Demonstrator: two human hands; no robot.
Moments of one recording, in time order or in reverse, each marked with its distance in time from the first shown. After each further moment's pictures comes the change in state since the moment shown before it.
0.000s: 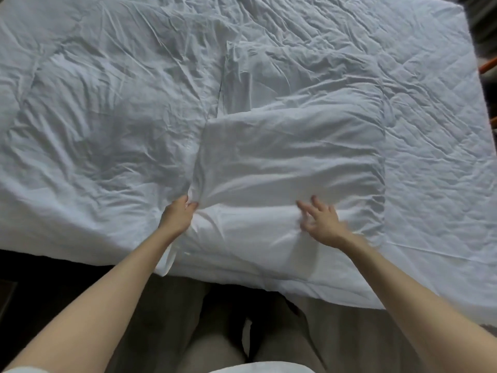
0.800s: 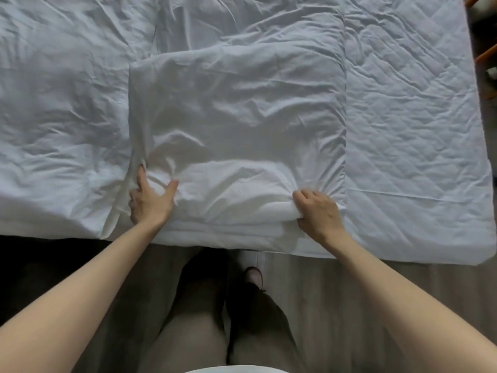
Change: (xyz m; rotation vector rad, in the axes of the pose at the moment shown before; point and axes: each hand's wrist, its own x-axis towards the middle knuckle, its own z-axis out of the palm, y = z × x) left_hand -0.073 0.024 0.108 -0.002 0.308 -0.128; right_hand -0.069 0.114 0.050 -0.349 0.522 -0.334
